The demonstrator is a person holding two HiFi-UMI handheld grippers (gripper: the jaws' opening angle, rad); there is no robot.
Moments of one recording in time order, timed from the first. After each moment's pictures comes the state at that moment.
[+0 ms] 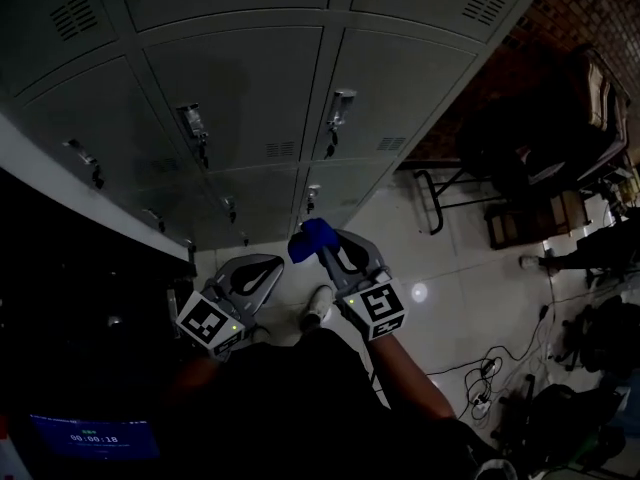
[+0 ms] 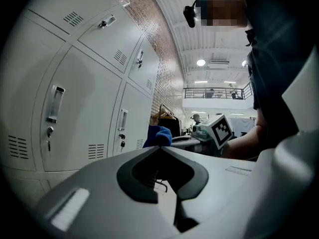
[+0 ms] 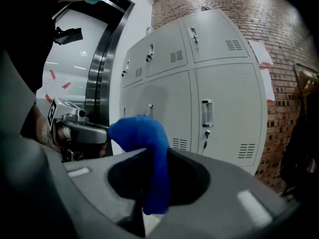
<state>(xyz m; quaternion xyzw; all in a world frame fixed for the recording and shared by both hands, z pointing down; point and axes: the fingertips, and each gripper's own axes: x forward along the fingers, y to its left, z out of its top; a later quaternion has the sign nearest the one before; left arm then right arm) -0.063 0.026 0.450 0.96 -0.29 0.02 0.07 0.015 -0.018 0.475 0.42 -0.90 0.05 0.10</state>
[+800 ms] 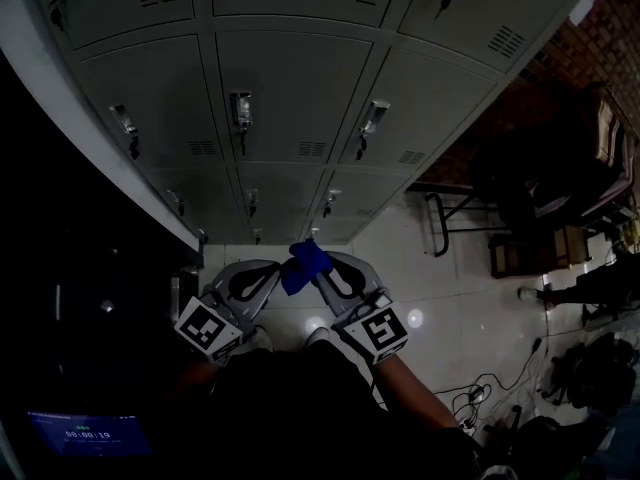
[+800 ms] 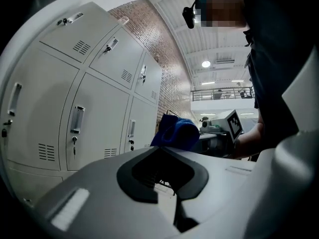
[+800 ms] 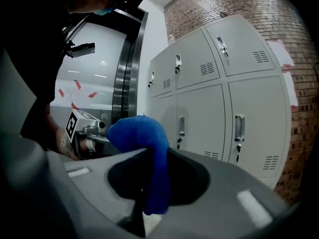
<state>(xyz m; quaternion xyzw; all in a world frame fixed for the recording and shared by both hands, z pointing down) -0.113 0.080 0.424 0.94 -0.35 -0.01 0.05 -0.055 0.065 0.420 0.32 -0.94 0.03 0.07</state>
